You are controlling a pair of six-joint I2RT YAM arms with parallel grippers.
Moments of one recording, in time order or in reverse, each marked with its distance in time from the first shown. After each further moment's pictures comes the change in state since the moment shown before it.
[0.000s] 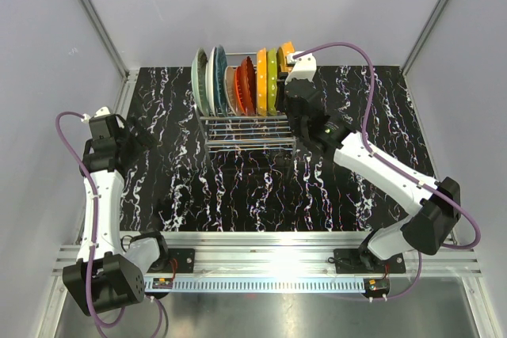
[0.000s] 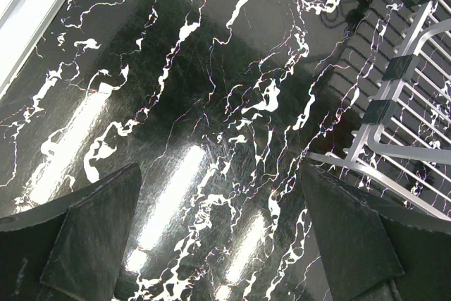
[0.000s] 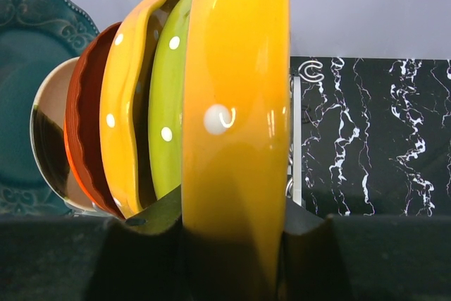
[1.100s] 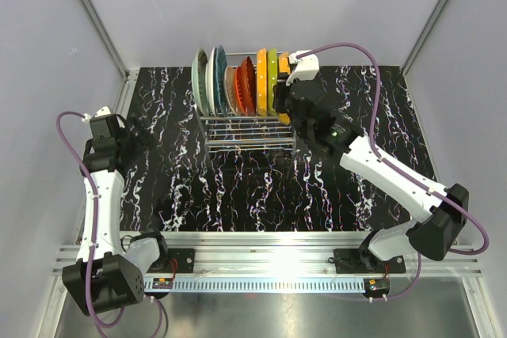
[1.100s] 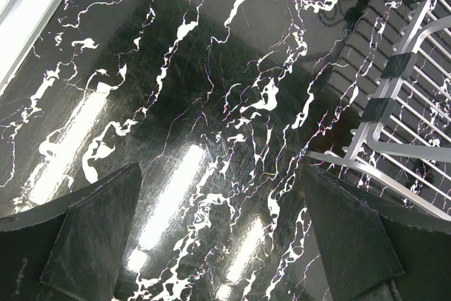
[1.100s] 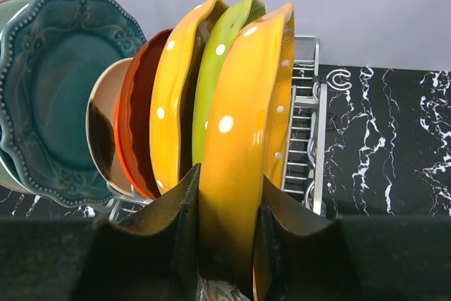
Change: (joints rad) left arm -0.007 0.000 0.000 0.000 0.000 0.000; right arm 0.015 -0.048 0.001 -0.009 -0.079 0.004
